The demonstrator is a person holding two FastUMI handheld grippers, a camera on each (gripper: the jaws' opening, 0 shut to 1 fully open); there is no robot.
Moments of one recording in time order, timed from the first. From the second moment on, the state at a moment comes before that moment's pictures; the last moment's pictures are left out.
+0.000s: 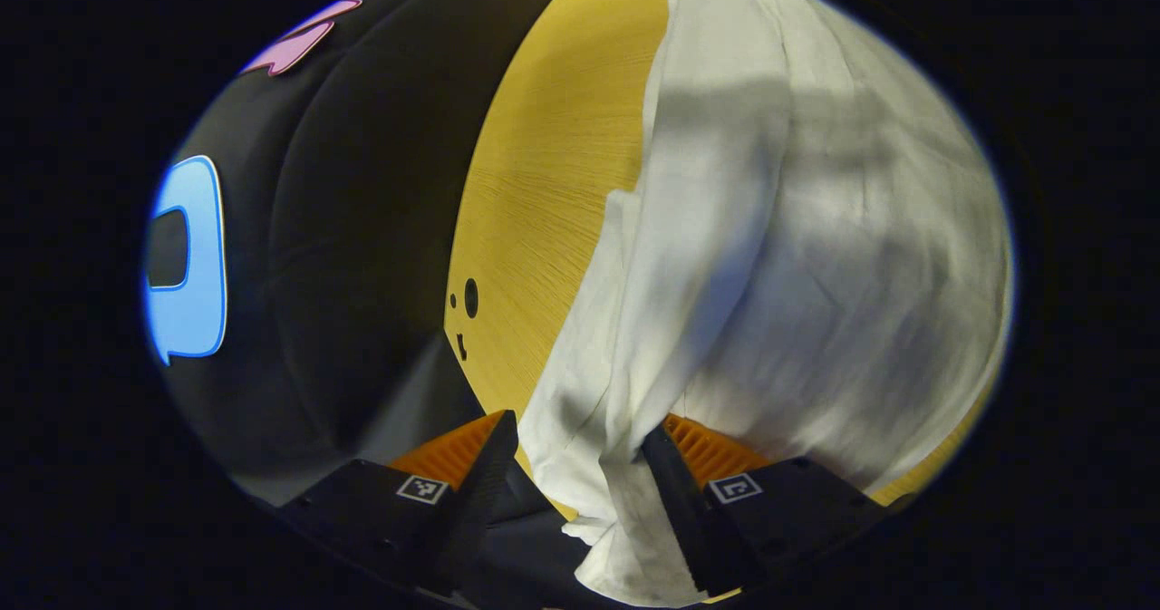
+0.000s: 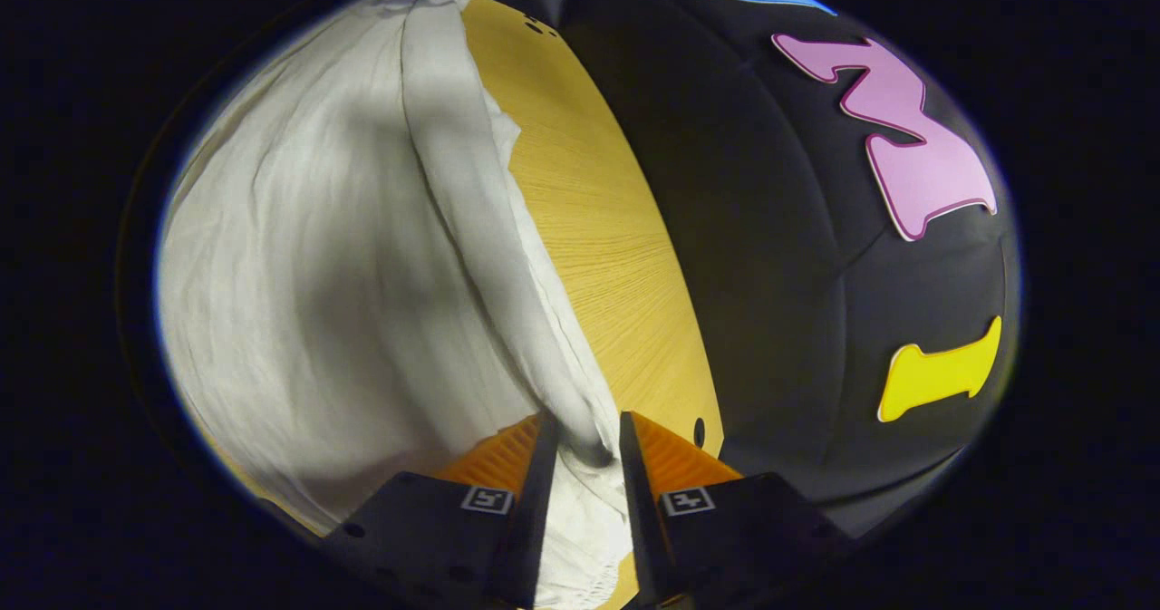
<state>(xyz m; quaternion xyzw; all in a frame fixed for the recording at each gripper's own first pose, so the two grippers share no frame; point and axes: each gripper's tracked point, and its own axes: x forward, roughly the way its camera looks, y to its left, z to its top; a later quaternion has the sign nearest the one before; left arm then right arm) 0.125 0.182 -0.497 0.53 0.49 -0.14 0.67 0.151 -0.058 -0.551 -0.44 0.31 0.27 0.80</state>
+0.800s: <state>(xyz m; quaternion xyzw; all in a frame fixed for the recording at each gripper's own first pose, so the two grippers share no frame) 0.089 0.182 -0.401 0.48 0.47 -0.03 0.74 0.117 -0.121 -0.456 -0.27 0.35 0.13 0.89</state>
